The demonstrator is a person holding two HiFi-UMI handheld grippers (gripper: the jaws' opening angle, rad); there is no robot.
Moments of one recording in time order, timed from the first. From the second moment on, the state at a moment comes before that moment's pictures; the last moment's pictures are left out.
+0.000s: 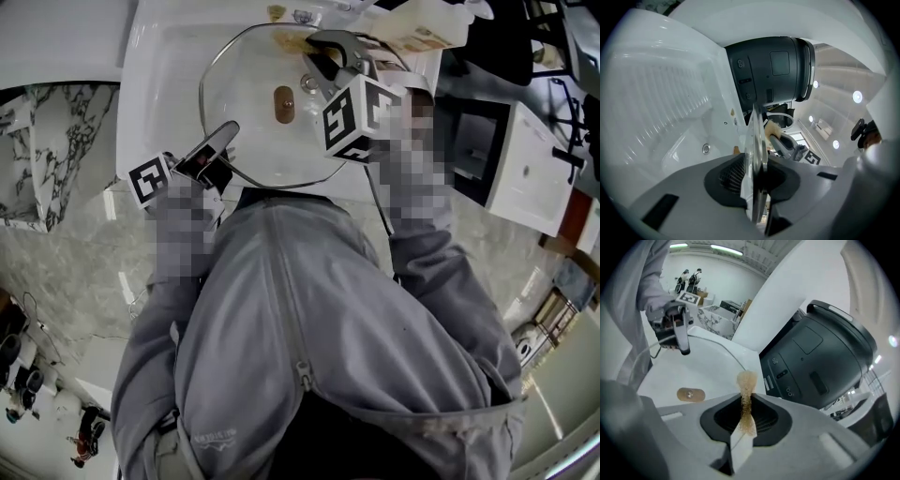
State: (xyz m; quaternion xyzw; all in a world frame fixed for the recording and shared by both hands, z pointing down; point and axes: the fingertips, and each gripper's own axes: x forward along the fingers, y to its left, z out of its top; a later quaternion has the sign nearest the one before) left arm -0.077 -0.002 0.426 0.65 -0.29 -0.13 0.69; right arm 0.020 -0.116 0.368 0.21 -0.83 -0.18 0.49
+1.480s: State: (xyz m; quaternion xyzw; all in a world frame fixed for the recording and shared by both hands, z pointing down) left arm -0.083 -0.016 0.433 0.64 -0.32 -0.15 0.68; right arm 0.031 0.053 0.466 -0.07 -0.80 -0.10 0.59
